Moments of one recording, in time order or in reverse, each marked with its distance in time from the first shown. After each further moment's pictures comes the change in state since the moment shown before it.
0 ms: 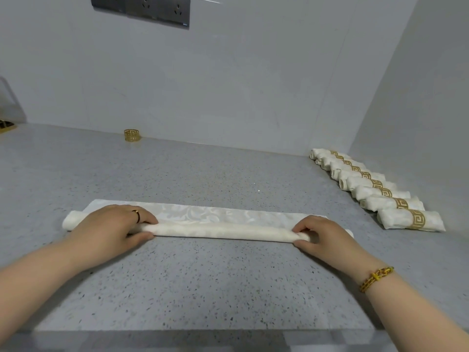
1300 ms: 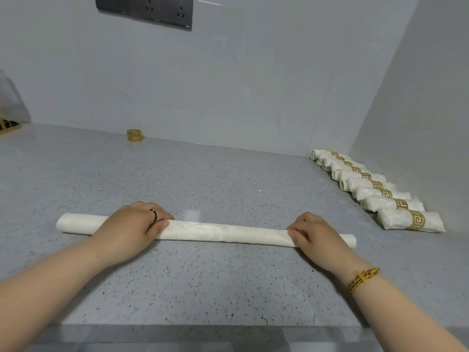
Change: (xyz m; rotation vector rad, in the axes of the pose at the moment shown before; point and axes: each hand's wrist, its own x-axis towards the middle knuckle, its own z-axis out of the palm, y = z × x) left_hand 0.013 0.020 0.013 -0.043 -0.100 -0.142; right_hand 0.004 -0.013 0.010 -0.036 -0.011 0.089
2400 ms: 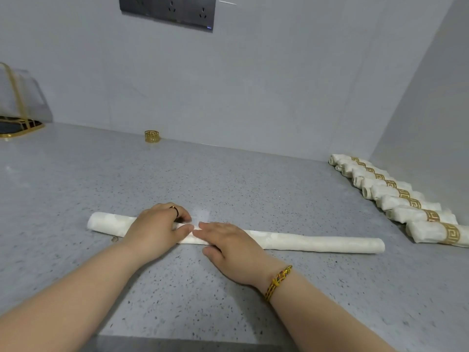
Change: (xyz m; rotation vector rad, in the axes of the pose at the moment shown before) left_hand 0.011 0.001 0.004 -0.112 0.017 -0.166; right_hand 0.039 -0.138 0.068 0.095 -0.172 -0.484
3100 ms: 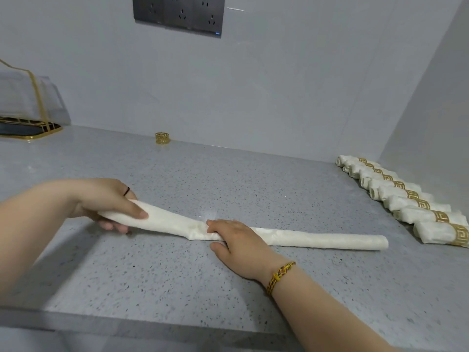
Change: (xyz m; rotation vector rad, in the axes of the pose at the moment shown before) left_hand -0.004 -0.036 -0.100 -0.414 -0.475 -0.534; right_hand -0.004 -0.003 -0.001 0.041 0.012 0.046
